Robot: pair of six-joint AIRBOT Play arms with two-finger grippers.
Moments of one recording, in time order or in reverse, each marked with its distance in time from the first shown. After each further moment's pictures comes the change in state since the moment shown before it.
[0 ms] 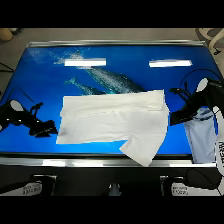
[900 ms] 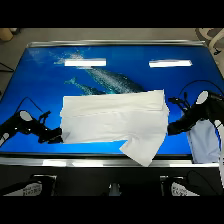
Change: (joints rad) left arm -0.064 0.008 -0.144 -0.077 0.113 -0.016; right arm -0.011 0.146 -0.236 0.037 -0.075 -0.023
